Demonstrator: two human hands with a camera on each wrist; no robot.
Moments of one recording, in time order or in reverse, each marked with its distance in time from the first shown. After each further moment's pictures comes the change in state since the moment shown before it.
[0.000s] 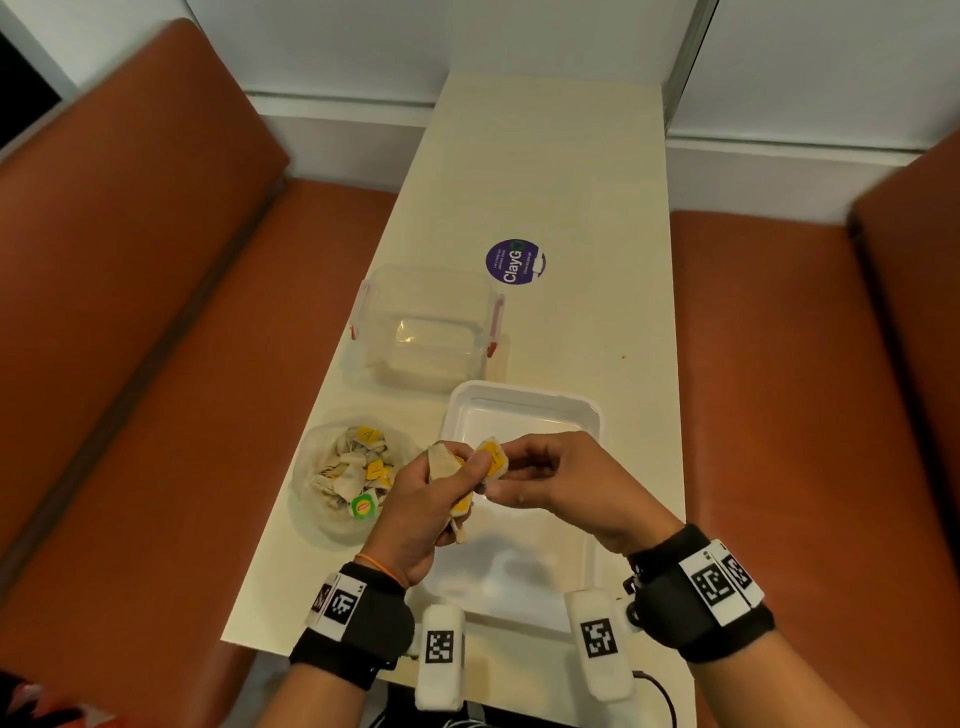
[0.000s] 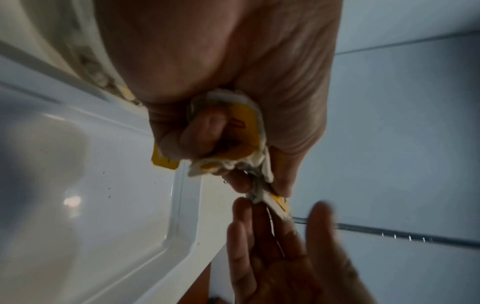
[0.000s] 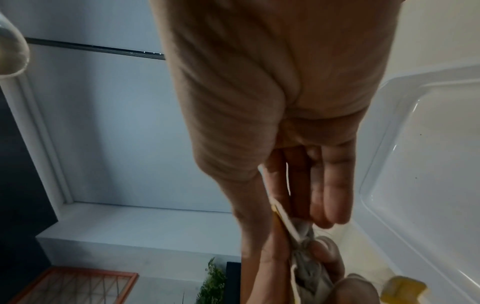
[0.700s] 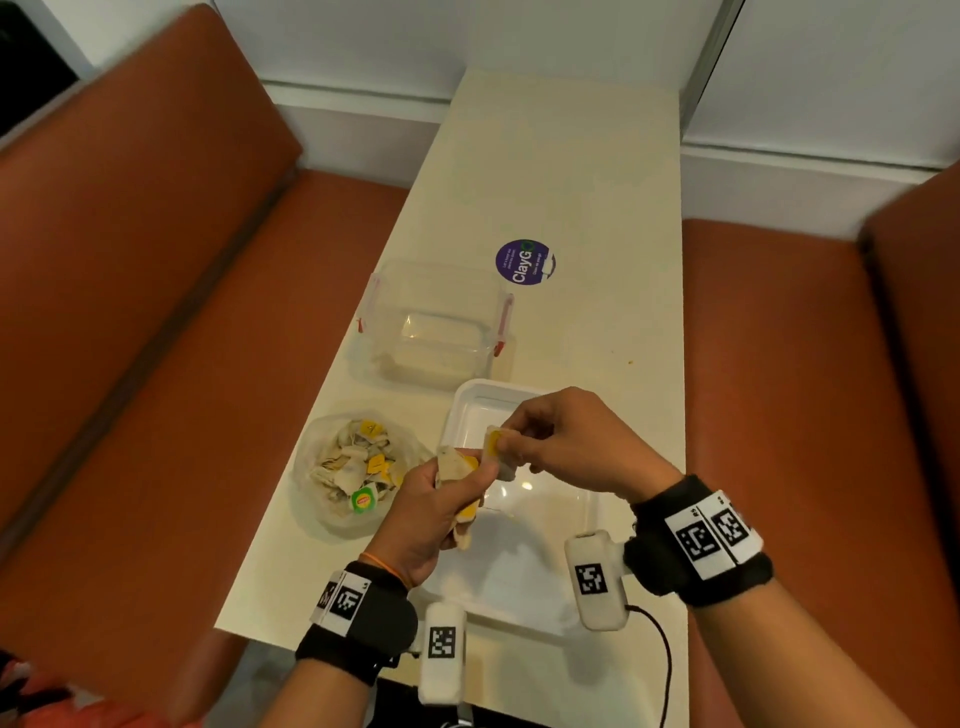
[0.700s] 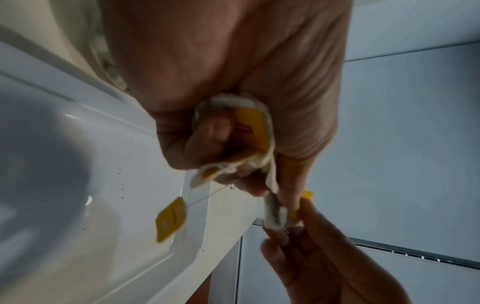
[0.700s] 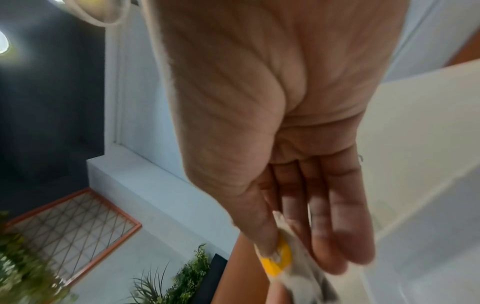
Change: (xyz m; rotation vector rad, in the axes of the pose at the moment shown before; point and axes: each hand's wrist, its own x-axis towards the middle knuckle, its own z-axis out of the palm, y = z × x) left_hand 0.000 -0.012 -0.001 -0.005 -0.028 -0.010; right_hand 0.030 -0.033 -0.016 -0.583 0.048 -0.080
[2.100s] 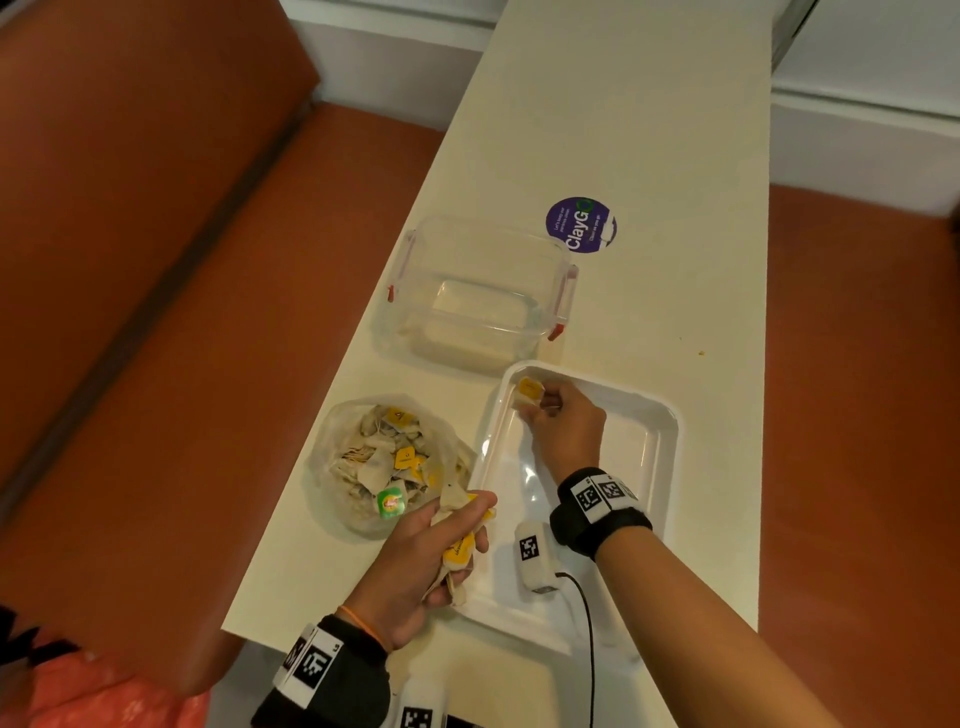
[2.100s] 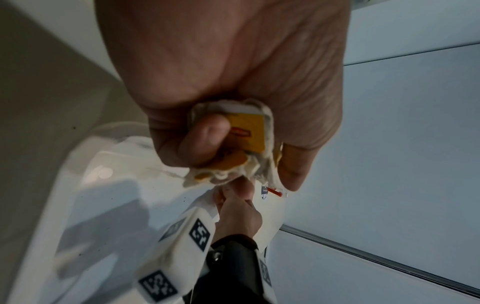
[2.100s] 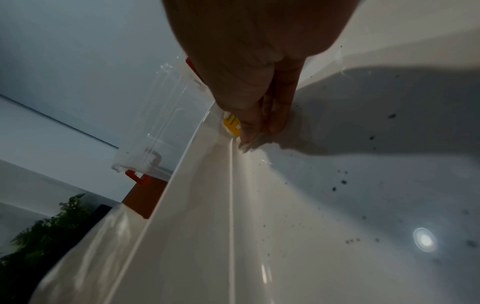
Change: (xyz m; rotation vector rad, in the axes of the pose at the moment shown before) left_hand 0.003 -0.029 -0.063 -0.117 0.052 -0.272; right_hand 0.140 0.110 0.129 0.412 0.620 0.272
